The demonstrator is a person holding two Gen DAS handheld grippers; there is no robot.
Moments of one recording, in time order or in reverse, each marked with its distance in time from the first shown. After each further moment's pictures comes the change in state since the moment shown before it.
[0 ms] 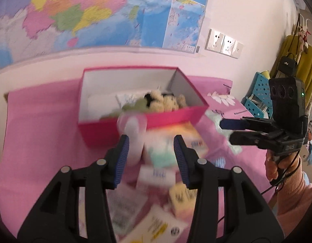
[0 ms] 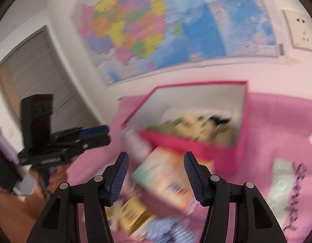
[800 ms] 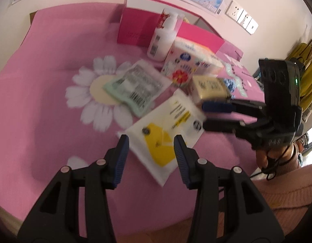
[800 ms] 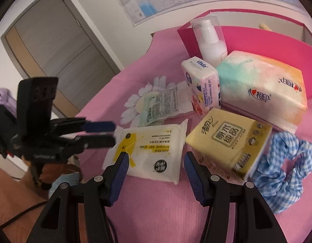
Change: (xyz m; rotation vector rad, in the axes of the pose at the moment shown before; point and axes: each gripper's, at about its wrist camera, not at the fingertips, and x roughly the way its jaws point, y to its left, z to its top) left arm -0.039 0.034 -0.155 -0.199 0.225 0.006; right arm 0.093 0.095 -0.106 -0.079 0.308 0.070
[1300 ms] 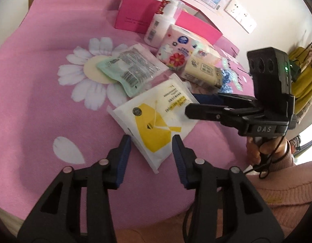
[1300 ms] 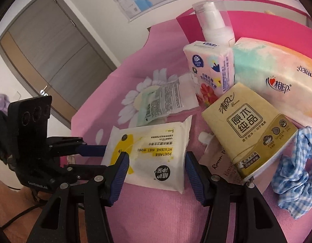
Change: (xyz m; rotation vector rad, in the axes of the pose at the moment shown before) left arm 0.010 0.004 -0.017 -0.043 0.028 -0.061; right arm 0.033 0.001 -0.001 0.047 0.022 0.017
